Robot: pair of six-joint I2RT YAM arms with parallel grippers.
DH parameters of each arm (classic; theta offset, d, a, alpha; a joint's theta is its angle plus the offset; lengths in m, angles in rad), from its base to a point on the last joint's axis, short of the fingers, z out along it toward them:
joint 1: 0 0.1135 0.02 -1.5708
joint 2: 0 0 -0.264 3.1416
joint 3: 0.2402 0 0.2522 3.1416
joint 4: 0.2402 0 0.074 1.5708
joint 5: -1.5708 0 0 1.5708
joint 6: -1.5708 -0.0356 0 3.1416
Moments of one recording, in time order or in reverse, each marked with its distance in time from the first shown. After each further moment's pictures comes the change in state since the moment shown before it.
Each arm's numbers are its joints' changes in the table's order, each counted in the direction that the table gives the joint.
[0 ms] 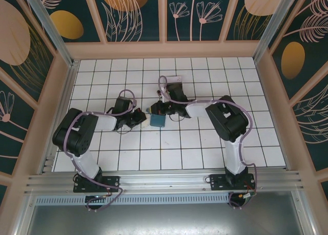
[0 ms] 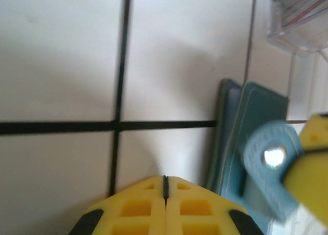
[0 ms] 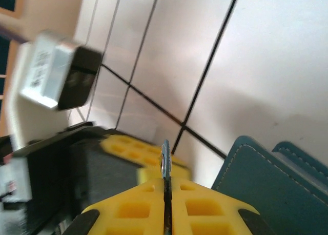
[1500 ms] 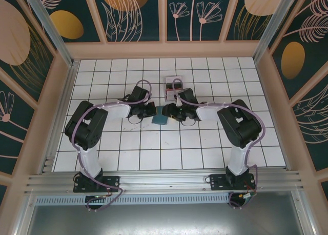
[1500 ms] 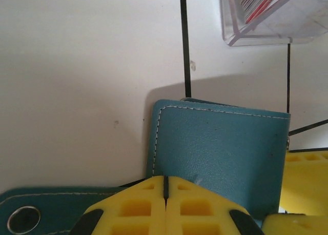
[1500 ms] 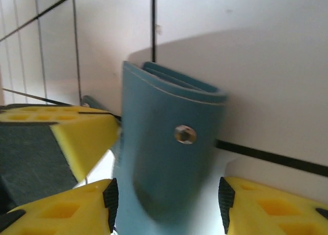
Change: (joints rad) left arm -0.143 0.169 0.344 0.258 0.117 -0.135; right arm -0.064 -0.161 -0.192 0.117 -0.174 -0.166
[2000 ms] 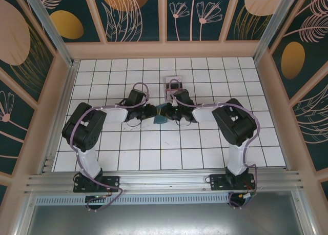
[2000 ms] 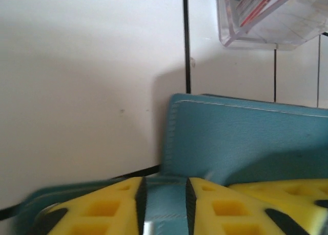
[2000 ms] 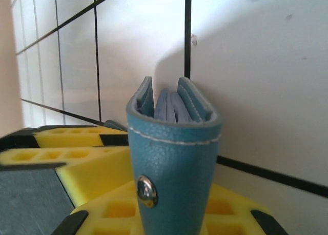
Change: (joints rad) left arm 0.023 -0.055 -0.101 -0.115 -0.021 0.057; right arm 0.041 0.011 0.016 -0.042 -0.079 -0.037
